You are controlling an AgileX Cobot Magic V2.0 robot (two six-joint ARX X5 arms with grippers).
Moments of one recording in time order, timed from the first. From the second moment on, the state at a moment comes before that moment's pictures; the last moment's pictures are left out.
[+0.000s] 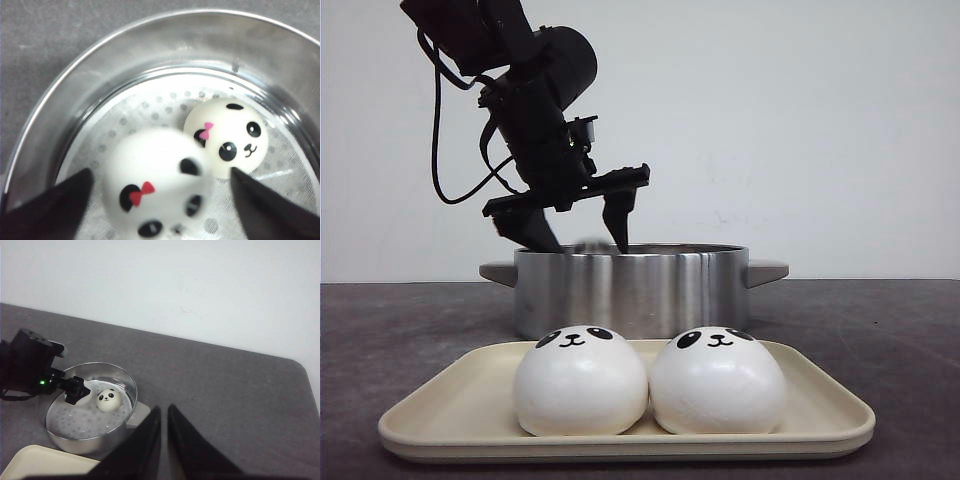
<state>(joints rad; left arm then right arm) -0.51 1.96 1.47 -0.31 -0.07 -0.30 1.11 0.96 1.81 -1.34 0.82 0.39</state>
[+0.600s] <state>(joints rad) -0.54 1.77 1.54 -0.60 -0.05 -0.27 1.11 0.96 1.53 -1.27 0.66 0.46</state>
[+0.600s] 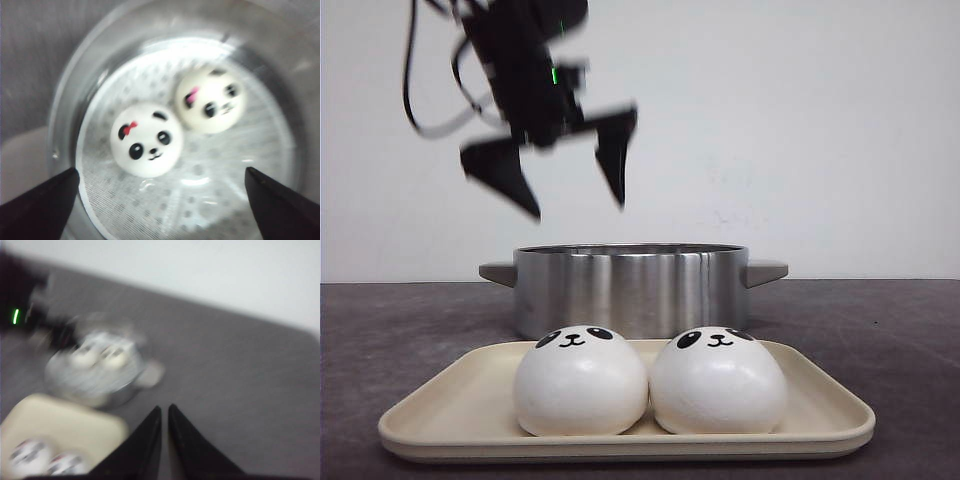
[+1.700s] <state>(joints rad) -0.69 0.89 1.54 -0.97 -0.08 -0.25 0.95 1.59 1.11 -0.84 0.13 0.66</state>
